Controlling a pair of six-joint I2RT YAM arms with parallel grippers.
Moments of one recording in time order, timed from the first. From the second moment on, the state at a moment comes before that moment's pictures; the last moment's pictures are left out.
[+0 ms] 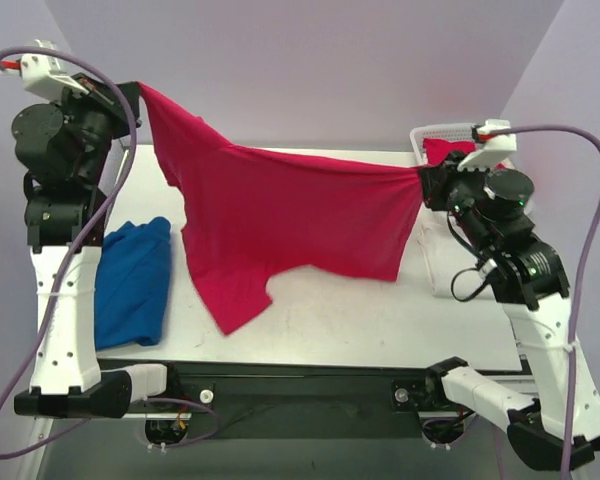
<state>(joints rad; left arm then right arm) -0.02 1.26 1.77 -0.33 0.06 -0.51 0.35 1.01 1.43 -0.56 0.16 0.21</state>
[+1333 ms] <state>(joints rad) -0.02 1.46 1.56 -0.17 0.09 -0.46 0.35 0.99 1.14 -0.33 0.25 0.19</state>
